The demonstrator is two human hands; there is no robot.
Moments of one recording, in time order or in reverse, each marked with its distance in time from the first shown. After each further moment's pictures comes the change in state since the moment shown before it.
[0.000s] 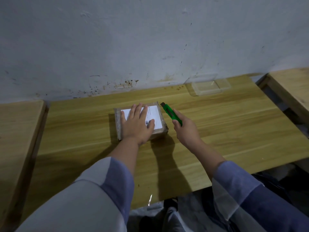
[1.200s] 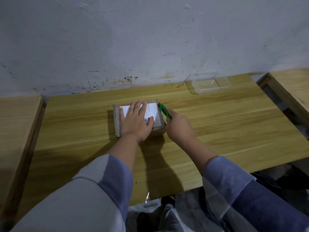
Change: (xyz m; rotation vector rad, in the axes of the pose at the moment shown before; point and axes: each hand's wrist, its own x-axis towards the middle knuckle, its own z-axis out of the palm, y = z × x) left_hand 0.002 0.004 0.000 0.013 0.011 -0.029; right_hand -0.009 -0.038 0.005 -0.368 -0.056 0.009
